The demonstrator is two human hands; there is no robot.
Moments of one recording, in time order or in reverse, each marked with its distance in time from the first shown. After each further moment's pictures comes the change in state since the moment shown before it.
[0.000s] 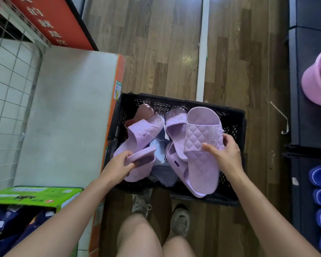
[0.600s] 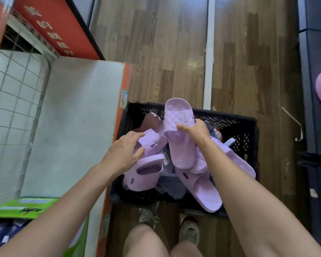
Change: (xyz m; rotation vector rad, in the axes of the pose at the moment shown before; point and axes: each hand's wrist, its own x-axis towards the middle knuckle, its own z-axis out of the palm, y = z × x) left_hand 0.023 0.051 -0.054 0.330 0.150 0.294; right_hand 0.095 -0.050 0.102 -0.087 -0.175 0.157
